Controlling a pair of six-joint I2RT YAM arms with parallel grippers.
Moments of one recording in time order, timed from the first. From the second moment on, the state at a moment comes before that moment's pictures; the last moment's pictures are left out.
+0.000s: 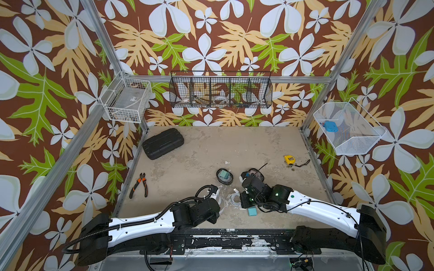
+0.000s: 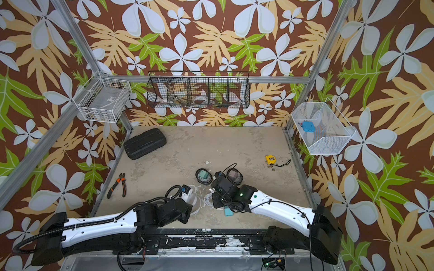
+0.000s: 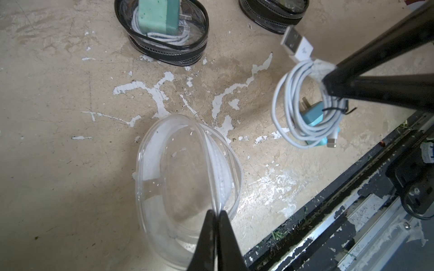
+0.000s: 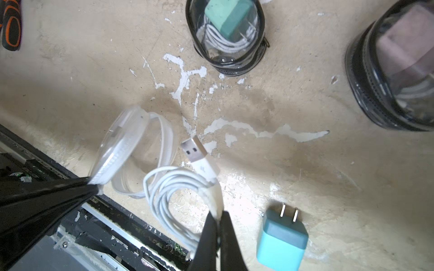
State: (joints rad) left arm -1.21 1.02 0.54 -0.40 -0.31 -0.69; right arm 0.96 1.24 0.85 -0.61 0.06 0.63
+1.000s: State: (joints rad) left arm -1.21 0.94 0.42 -0.24 -0.30 -0.77; right arm 0.98 1.46 0.84 -0.42 -0.14 0.58
